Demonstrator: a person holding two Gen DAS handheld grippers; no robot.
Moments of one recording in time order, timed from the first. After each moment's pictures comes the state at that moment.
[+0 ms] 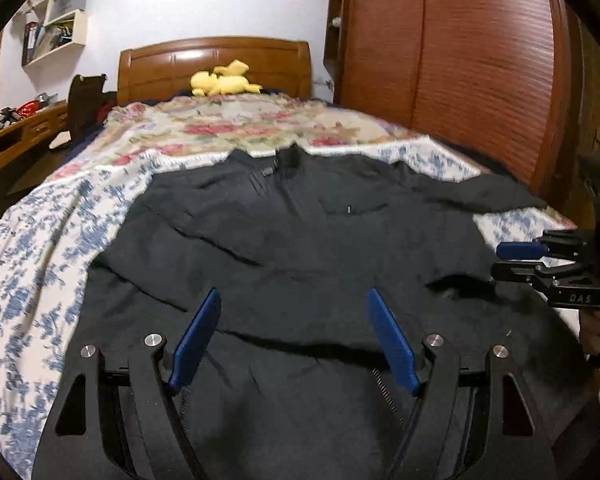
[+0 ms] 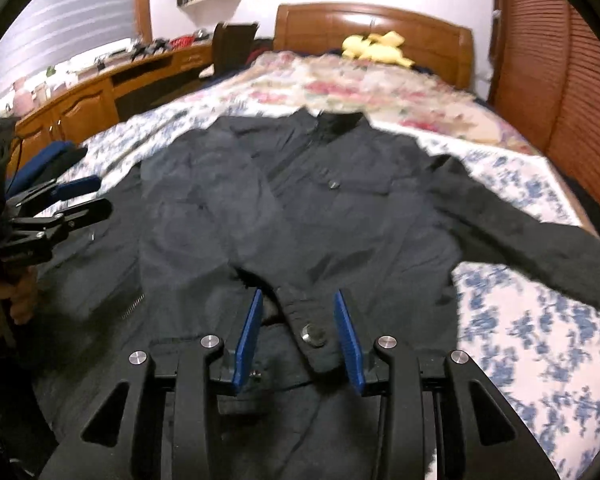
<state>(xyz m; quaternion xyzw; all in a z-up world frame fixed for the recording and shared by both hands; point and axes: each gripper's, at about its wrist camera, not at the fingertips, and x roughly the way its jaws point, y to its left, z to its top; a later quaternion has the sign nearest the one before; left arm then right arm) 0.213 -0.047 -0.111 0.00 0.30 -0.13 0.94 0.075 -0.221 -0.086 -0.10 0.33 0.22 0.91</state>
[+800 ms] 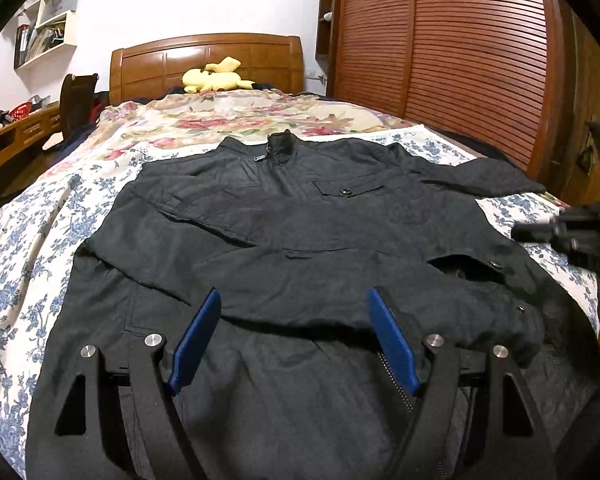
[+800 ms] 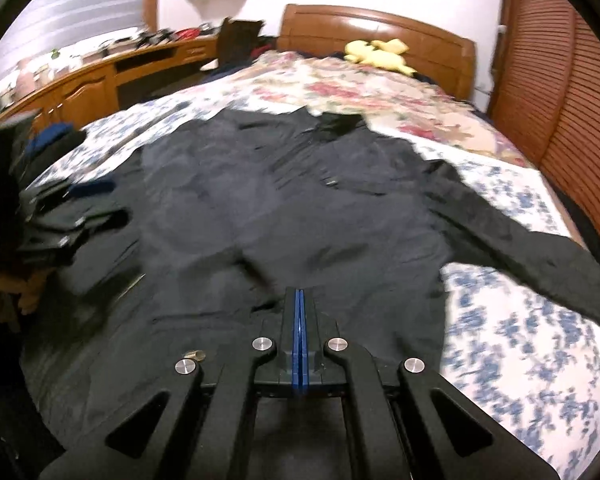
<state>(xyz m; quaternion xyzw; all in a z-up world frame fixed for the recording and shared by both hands) 0.209 -0.052 -0.124 0.00 0.30 -0.14 0.94 0.060 -0.227 -0.082 -0.13 0.31 0.20 0.92</state>
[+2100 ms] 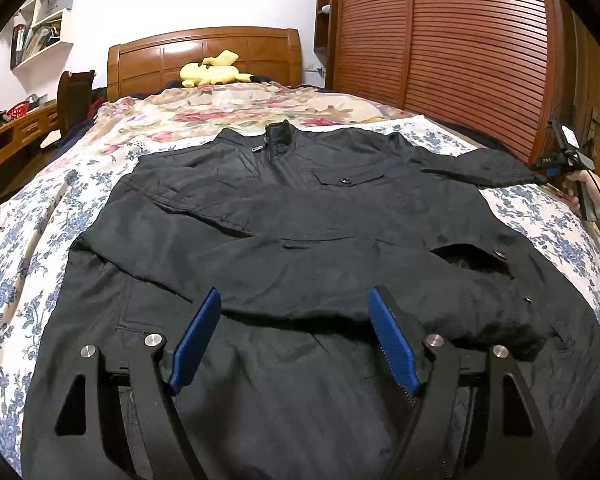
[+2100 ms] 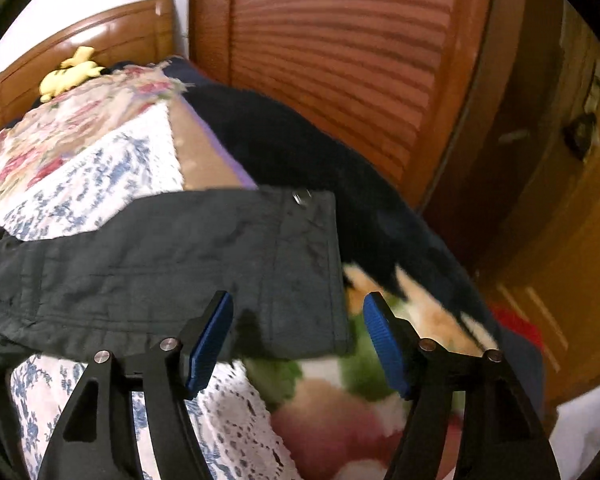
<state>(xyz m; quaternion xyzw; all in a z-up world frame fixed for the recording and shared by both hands) 0.214 -0.057 -0.131 0.01 0.31 -0.14 0.94 0.249 -0.582 -0.081 0.07 0.38 -0.20 0.90</state>
